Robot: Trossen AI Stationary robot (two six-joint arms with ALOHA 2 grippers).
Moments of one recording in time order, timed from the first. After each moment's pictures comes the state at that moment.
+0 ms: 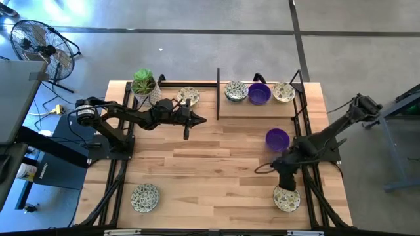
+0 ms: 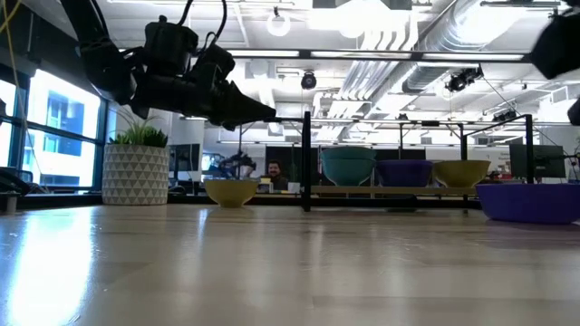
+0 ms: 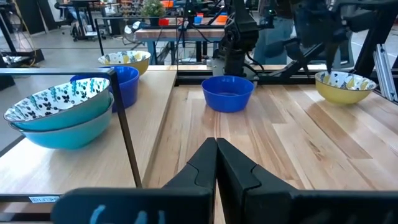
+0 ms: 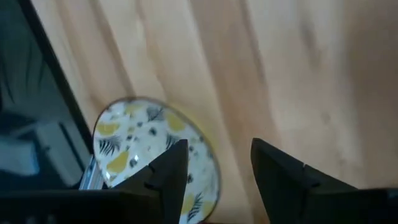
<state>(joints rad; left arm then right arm) 0.34 1.54 0.51 0.94 0.33 0.07 0.57 1.09 0.66 -0.78 -0.26 0.95</state>
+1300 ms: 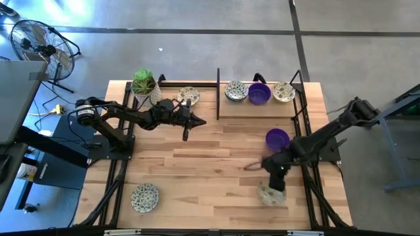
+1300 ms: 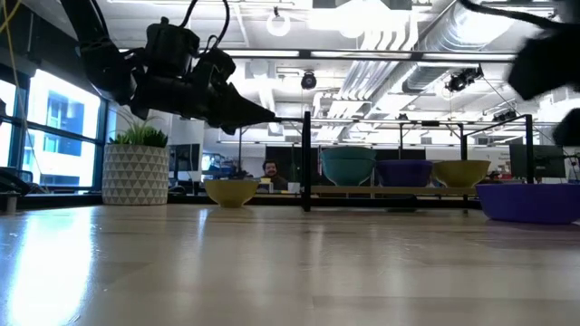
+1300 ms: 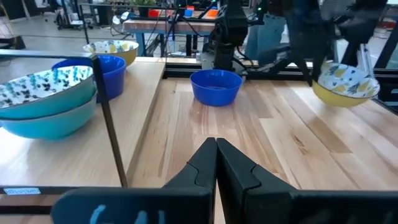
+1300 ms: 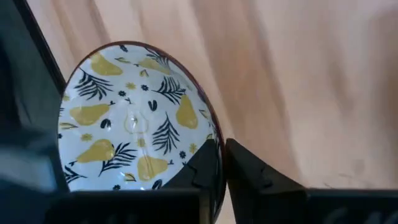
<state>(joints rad) 0.34 1.54 0.51 0.91 0.38 0.04 0.46 1.23 0.66 -0.61 -0.31 0.92</state>
